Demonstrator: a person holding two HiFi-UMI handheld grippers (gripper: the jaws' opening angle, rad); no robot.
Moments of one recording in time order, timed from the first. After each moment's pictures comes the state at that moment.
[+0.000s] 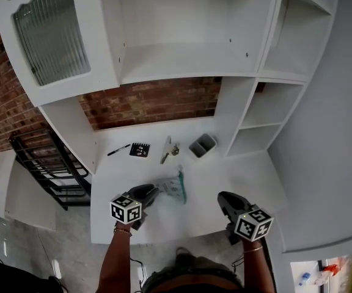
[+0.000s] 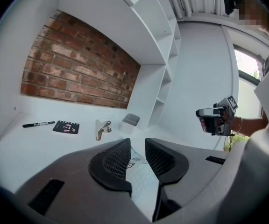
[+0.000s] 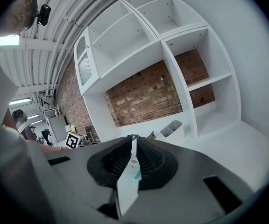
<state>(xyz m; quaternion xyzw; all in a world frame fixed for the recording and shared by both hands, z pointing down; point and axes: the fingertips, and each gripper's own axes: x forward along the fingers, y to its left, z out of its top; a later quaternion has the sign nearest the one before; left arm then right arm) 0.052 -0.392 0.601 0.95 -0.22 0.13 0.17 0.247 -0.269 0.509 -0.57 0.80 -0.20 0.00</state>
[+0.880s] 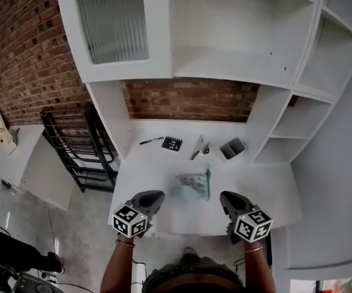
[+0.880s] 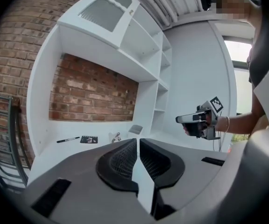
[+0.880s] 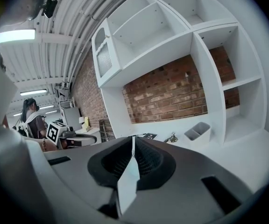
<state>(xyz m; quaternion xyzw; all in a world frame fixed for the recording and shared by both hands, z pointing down) -0.034 -0.314 0.532 0.95 -0.29 0.09 0.10 0.162 -0.280 0.500 -0.50 0.85 -0.17 -0.03</state>
